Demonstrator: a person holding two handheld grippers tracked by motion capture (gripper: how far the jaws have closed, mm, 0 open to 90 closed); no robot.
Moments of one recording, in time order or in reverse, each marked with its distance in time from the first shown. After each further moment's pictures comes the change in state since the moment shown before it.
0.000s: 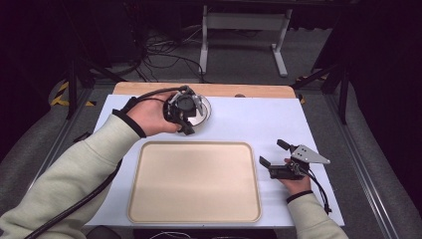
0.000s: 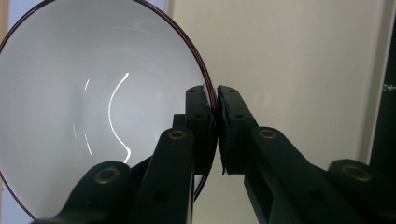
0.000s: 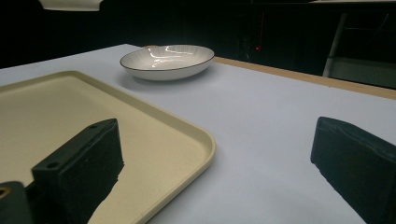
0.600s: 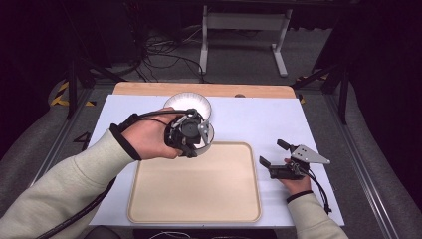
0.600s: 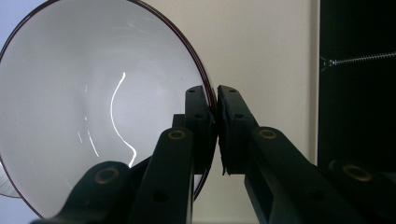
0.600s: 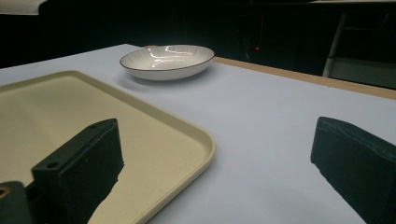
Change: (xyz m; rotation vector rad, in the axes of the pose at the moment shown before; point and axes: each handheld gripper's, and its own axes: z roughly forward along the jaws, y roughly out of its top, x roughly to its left) left arm -0.060 0.006 -0.006 0.042 -0.033 0.131; right arm 0.000 0.000 0.000 -0.001 -0.001 -0.003
